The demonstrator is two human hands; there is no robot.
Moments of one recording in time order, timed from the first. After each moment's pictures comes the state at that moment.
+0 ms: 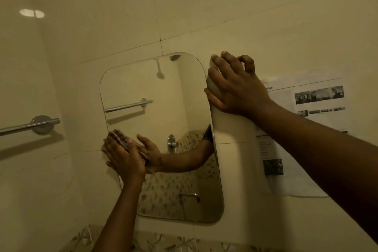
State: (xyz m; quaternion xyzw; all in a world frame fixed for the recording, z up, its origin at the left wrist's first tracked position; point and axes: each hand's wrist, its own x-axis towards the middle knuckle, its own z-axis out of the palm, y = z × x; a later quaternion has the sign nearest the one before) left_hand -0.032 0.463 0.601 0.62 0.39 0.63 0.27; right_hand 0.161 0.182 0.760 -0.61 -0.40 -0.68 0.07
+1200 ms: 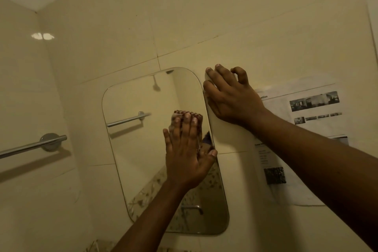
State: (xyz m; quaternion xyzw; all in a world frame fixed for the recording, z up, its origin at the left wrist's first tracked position) left_hand 0.029 0.348 0.627 0.81 0.07 0.56 -0.14; right_hand 0.164 0.184 0.757 -0.58 -0.40 -0.71 0.10
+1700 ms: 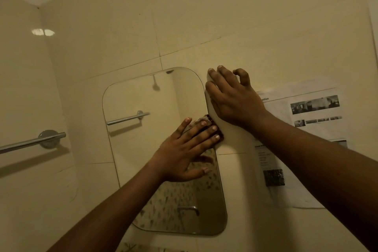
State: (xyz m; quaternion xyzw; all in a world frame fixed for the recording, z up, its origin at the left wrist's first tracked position) left_hand 0.007 0.382 0.670 0.82 -0.13 0.36 -0.41; right_hand 0.164 0.182 0.758 -0.59 -0.39 -0.70 0.08
